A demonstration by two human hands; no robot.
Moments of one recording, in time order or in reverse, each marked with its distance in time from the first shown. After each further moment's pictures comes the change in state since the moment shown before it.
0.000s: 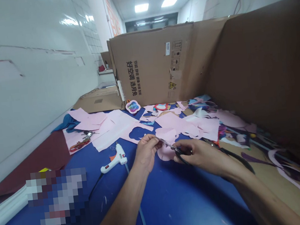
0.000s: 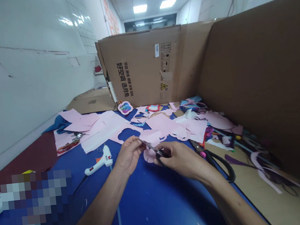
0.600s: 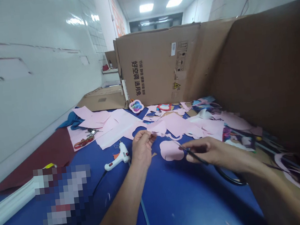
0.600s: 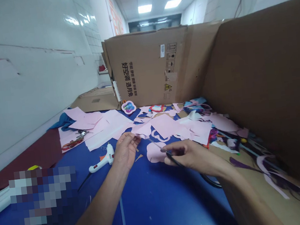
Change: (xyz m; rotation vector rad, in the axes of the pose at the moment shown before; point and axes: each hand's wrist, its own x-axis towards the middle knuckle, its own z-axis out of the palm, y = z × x) left_hand 0.014 0.012 -0.012 -0.137 0.175 0.152; right_hand -0.003 0.003 -0.022 0.239 -0.104 0.098
